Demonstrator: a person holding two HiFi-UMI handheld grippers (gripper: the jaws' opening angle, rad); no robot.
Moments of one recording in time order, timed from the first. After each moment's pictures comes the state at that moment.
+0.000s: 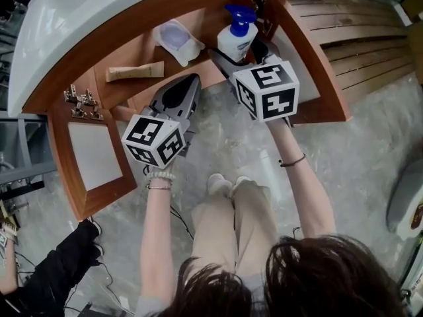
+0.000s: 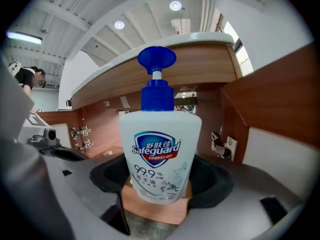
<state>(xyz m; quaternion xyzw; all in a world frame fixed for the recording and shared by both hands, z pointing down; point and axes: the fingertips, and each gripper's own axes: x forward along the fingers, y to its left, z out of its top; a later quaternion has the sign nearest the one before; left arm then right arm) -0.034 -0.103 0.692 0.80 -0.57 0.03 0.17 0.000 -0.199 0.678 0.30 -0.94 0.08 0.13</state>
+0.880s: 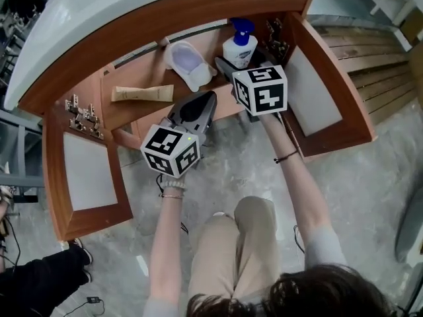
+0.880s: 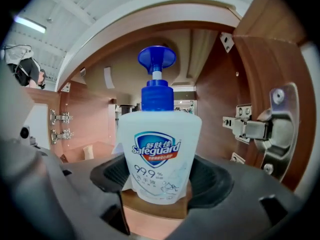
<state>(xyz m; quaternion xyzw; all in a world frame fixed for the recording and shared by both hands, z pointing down) -0.038 -0.134 0.736 0.82 -0.57 0.02 0.10 -0.039 -0.261 0.727 0.32 -0.94 0.04 0.12</state>
